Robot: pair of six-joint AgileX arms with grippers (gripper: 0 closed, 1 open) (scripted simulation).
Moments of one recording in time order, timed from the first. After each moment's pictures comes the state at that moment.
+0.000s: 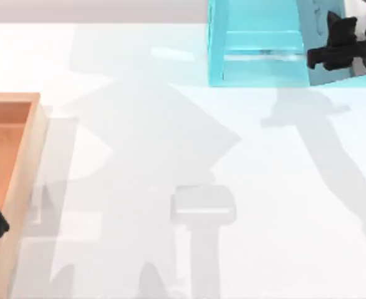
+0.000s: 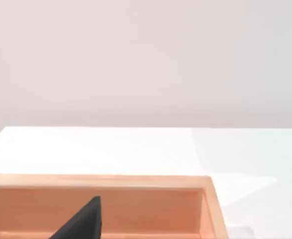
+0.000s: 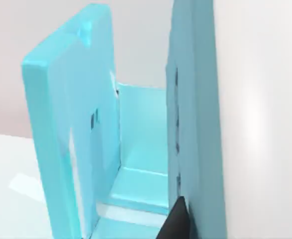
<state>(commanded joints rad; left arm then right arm) 0.00 0.00 0.00 0.00 0.00 0.00 0.33 1.41 0.81 0.41 0.12 0.03</state>
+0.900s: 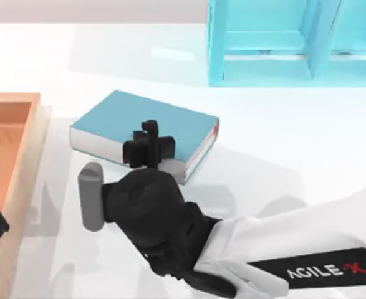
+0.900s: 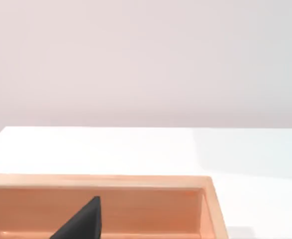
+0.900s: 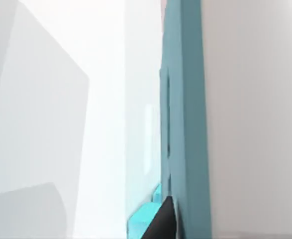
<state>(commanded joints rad) 0.00 0.00 0.00 0.00 0.00 0.00 1.12 1.99 1.04 0.55 0.81 -1.13</state>
